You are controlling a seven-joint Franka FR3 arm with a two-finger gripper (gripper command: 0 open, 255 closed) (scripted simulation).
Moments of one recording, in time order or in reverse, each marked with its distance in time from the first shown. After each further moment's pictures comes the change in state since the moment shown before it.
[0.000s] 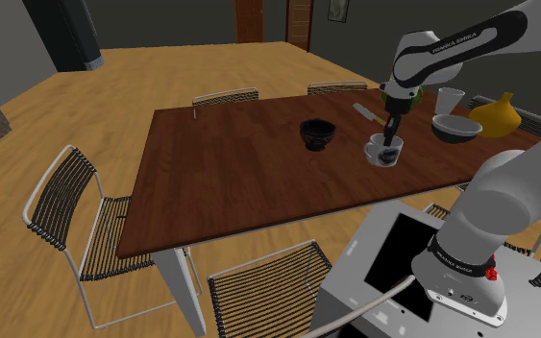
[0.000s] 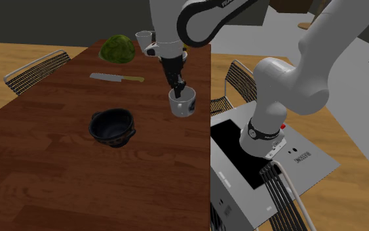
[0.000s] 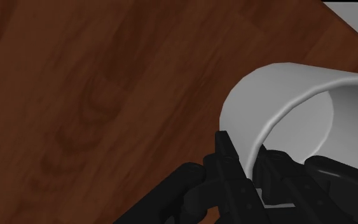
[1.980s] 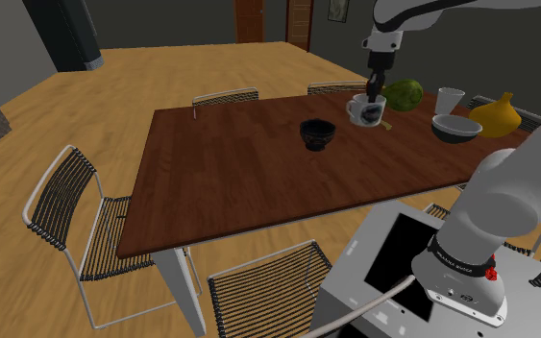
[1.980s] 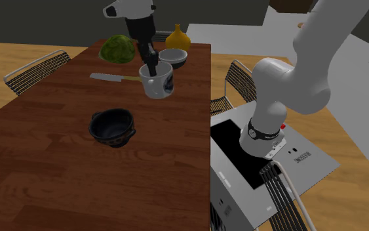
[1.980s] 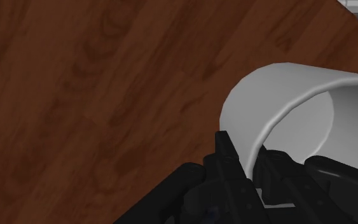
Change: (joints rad) arm 0.091 0.166 0.072 0.445 0.136 -0.291 0.024
